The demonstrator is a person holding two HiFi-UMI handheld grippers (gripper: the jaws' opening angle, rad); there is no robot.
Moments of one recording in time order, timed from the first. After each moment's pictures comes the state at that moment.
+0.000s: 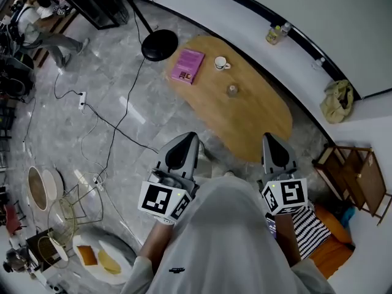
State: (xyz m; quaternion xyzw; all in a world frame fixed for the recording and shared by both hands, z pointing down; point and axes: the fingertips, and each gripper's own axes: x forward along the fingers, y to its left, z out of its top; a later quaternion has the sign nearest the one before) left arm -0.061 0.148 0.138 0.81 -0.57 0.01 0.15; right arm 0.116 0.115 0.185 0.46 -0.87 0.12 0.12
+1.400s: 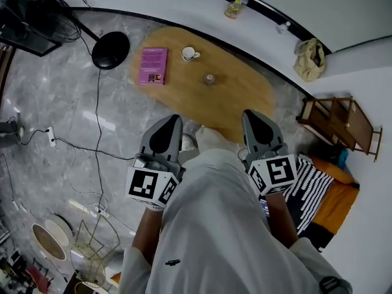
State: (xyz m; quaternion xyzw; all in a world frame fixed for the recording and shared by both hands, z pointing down) left arm -0.143 0.030 0.178 0.87 -0.44 0.01 0.20; right arm 0.021 0.041 0.191 0.55 -0.81 0.13 0.16
